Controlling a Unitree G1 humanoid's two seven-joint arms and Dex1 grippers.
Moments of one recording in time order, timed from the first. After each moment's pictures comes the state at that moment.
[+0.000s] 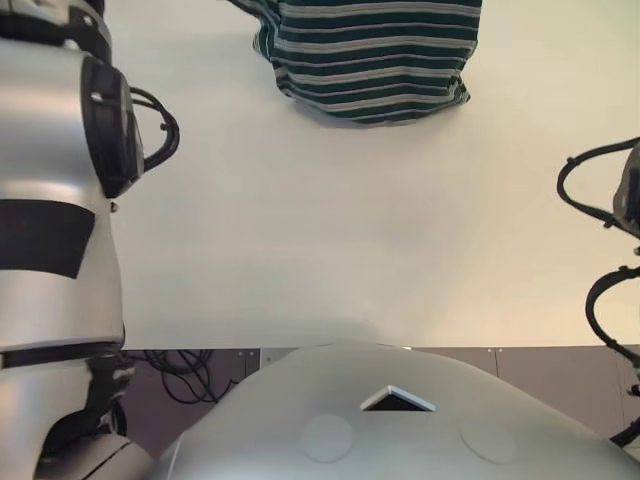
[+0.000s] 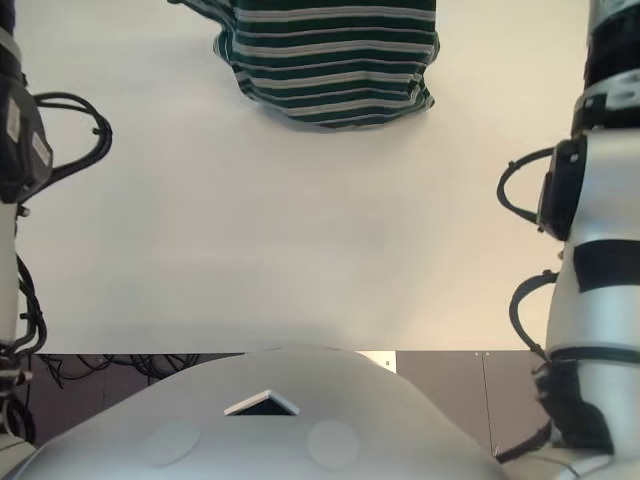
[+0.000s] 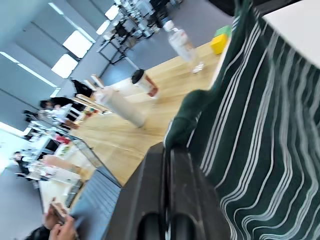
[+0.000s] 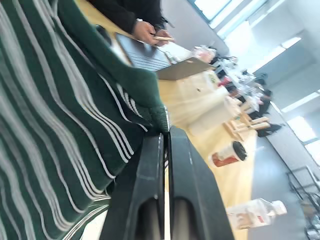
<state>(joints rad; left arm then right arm) -1.49 0.42 -0.17 1.30 0.22 -0.21 -0.89 -1.28 -0.55 0.17 1.12 -0.17 -0.19 0.73</state>
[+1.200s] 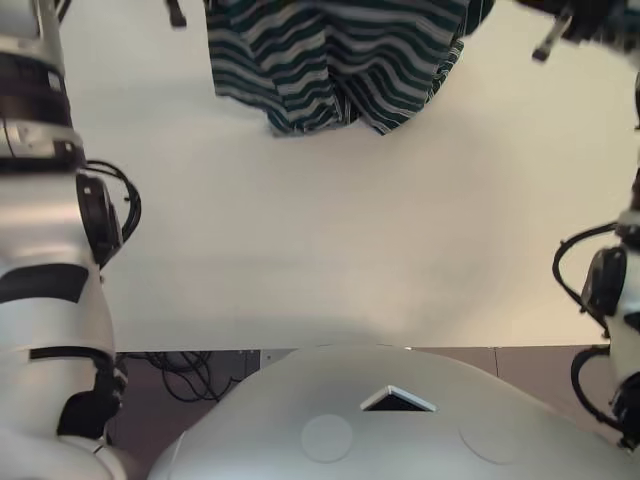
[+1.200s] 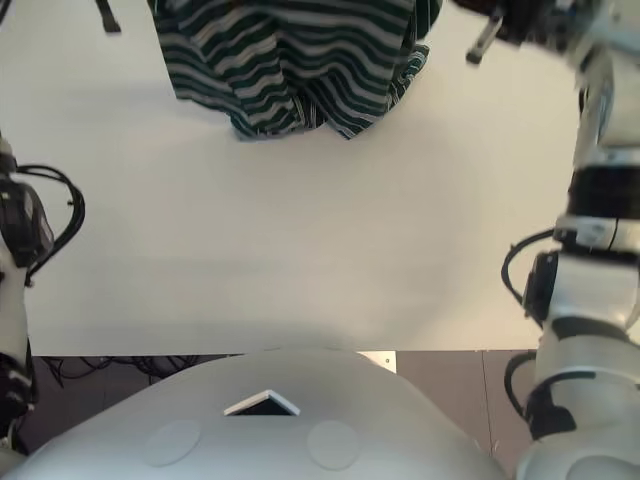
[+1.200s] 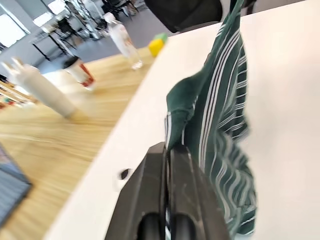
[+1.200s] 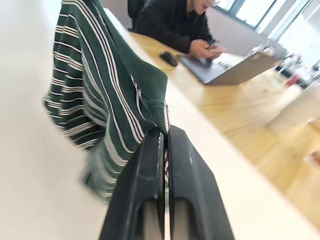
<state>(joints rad) -0.85 0.65 -0.07 0.45 -0.15 0.24 -1.34 -0.45 -0.65 -0.10 0.06 0.26 0.32 1.07</state>
